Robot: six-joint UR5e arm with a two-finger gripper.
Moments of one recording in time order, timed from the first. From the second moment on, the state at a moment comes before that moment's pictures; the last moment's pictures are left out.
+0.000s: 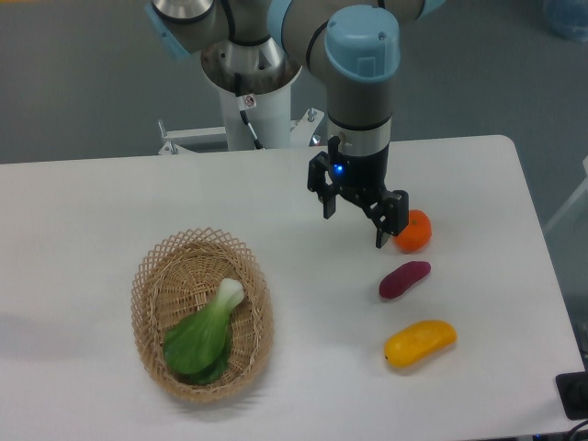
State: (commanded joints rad) arm 2.52 -1.71 -1.68 -1.07 1.49 1.24
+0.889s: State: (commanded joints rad) arm 2.42 -1.71 -1.73 -0.99 1.48 1.01
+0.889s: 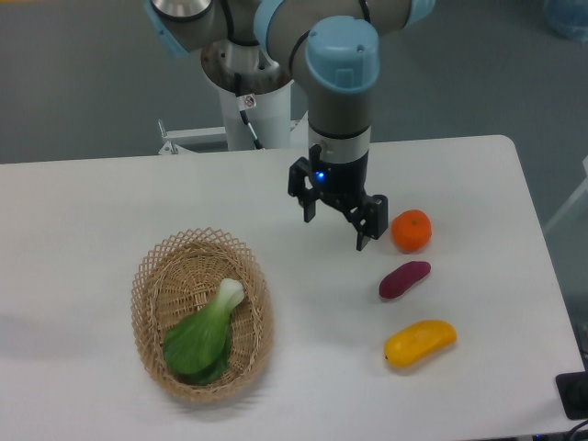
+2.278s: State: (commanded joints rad) arm 2.15 -1.96 -1.81 -0.86 1.56 0.70
